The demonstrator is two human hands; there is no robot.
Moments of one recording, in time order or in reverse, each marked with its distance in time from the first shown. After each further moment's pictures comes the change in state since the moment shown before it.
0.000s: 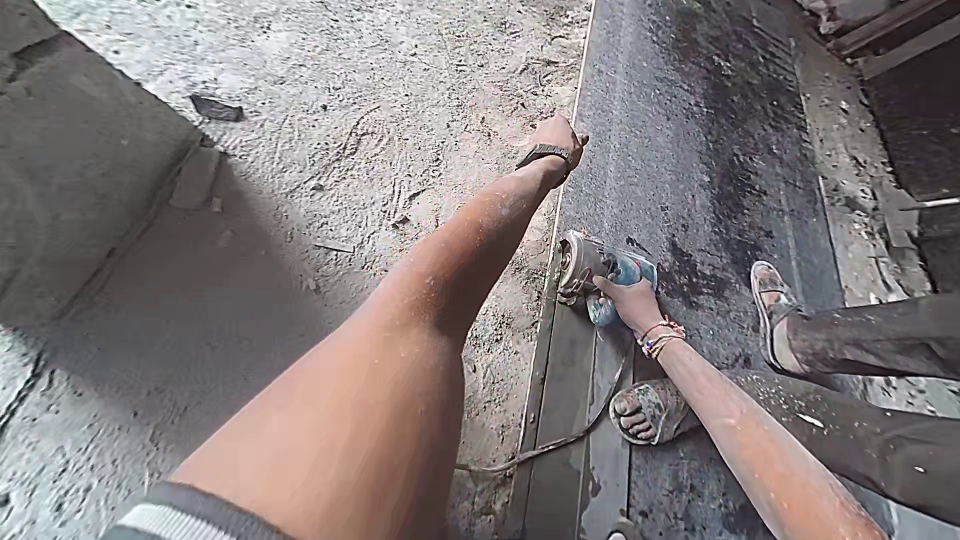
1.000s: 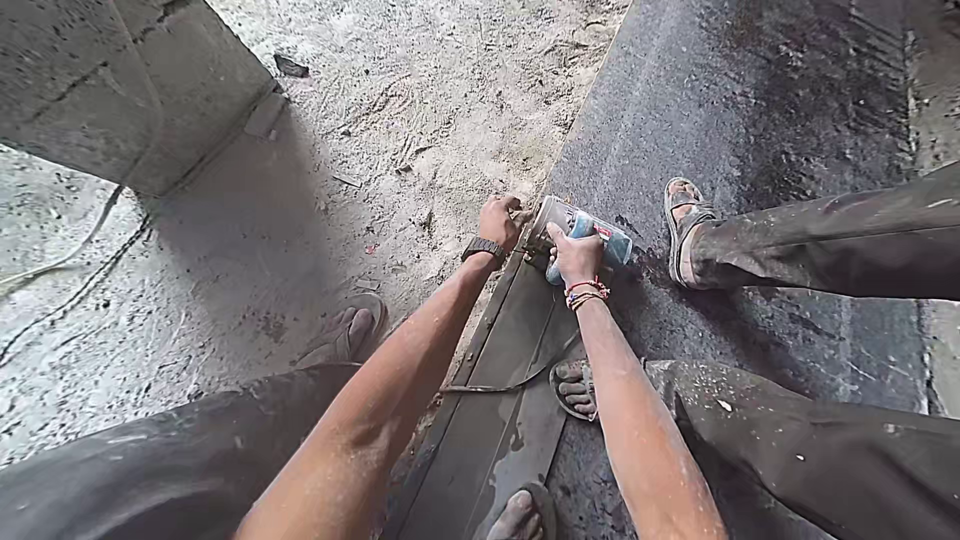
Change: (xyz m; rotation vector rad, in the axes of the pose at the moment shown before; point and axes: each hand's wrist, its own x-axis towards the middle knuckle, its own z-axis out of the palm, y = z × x) left_hand -0.142 -0.058 0.176 -0.152 0.279 -0.101; right_hand 0.004 0.032 0.003 0.176 -0.047 -0.145
